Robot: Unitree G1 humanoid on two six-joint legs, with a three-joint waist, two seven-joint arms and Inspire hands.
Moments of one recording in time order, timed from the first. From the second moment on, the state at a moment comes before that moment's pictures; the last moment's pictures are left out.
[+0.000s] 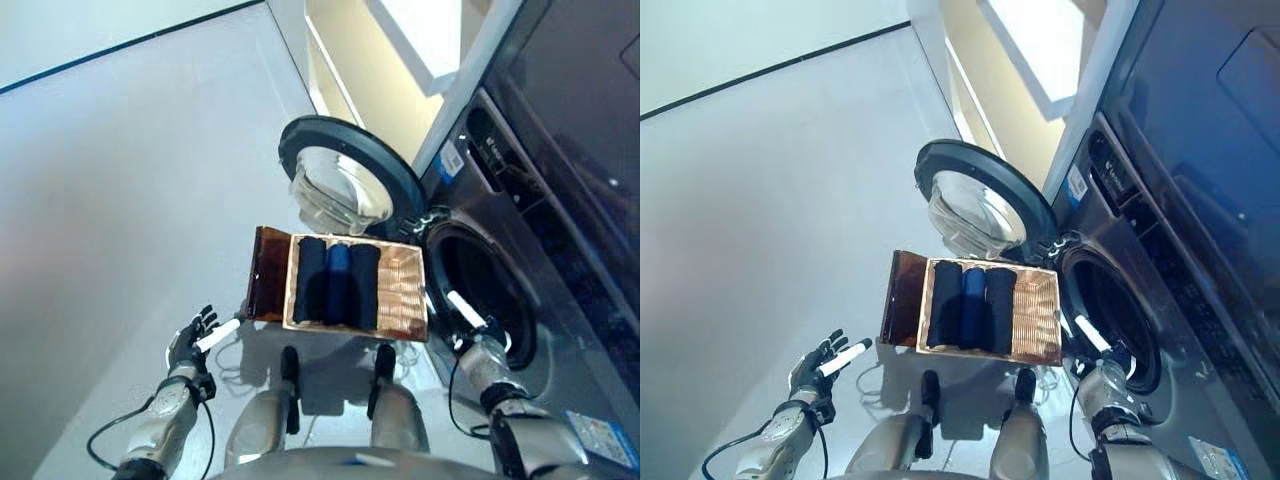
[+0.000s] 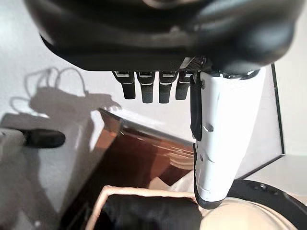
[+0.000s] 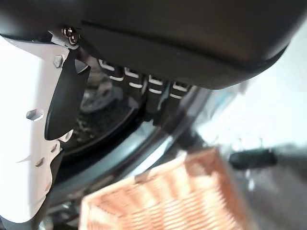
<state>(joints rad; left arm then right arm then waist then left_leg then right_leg) 0.16 0.33 -0.16 0.44 -0.56 0.00 0.19 -0.27 -0.33 -0.05 1.08 0.71 -0.06 -0.32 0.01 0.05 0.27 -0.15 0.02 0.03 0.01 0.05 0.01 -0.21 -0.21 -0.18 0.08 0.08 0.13</state>
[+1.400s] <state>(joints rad) 0.13 0.29 -0.12 0.49 -0.50 -0.01 0.23 -0.33 -0.23 0.20 0.96 0.26 0.02 -0.35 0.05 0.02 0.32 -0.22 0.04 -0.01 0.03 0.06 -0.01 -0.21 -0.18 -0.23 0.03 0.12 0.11</state>
